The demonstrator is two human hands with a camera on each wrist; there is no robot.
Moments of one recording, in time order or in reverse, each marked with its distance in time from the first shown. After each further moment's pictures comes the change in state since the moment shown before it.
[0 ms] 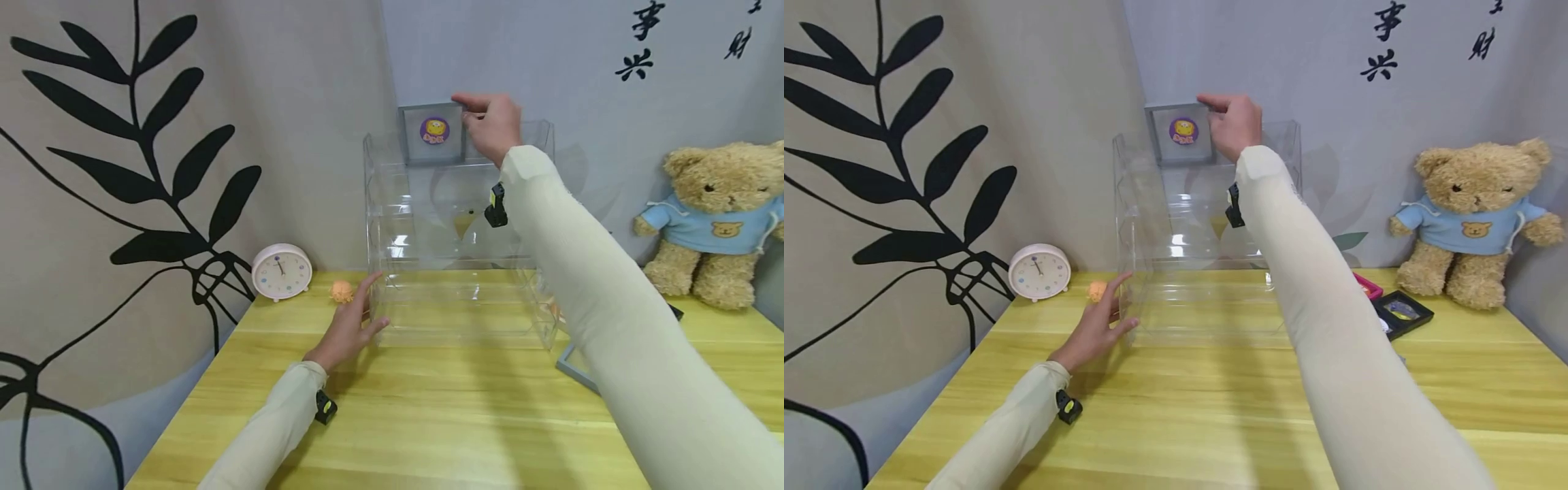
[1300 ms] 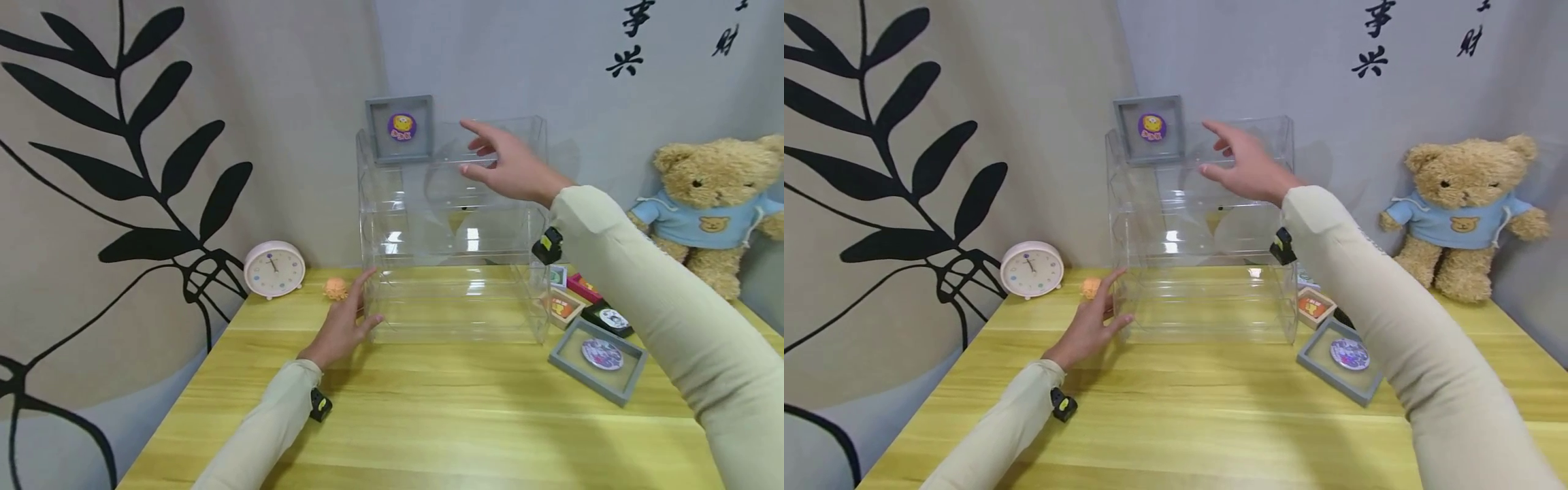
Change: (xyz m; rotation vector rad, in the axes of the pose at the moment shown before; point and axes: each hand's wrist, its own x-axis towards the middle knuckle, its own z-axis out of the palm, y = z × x) left_hand 0.001 0.001 0.002 0.026 -0.005 -0.011; right_hand -0.064 0.027 -0.041 -0.212 -0.404 -0.286
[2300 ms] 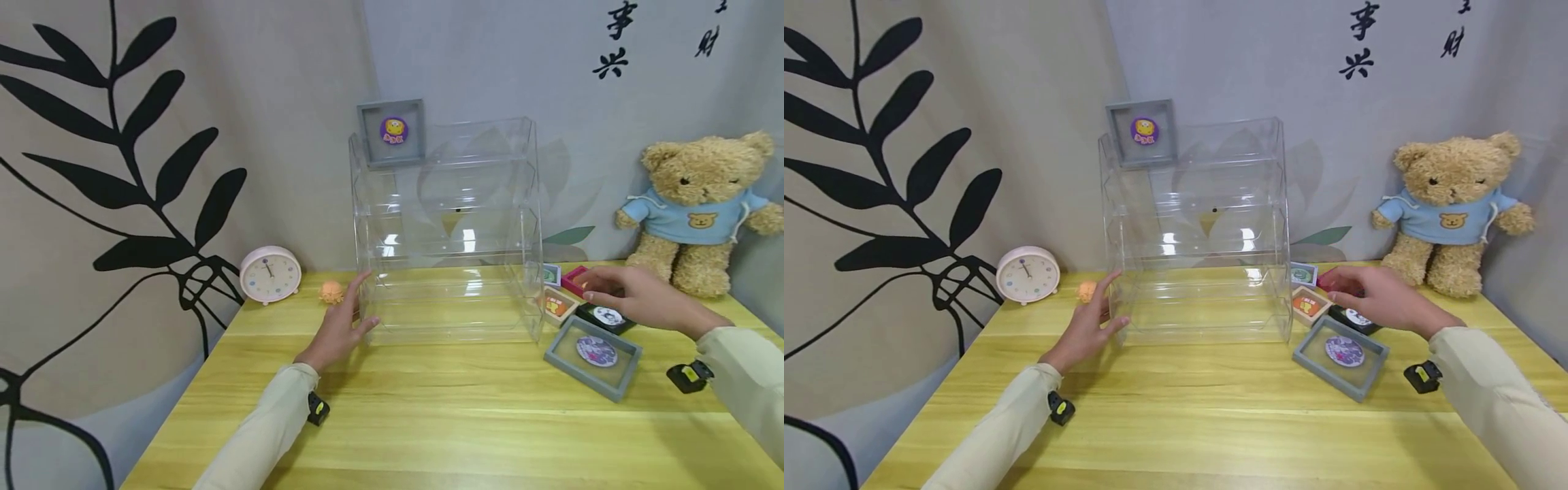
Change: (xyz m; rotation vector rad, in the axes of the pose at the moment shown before) left_hand 0.000 0.001 -0.001 -0.006 -0.008 0.003; right_hand -0.196 0.145 0.007 -0.260 -0.116 0.098
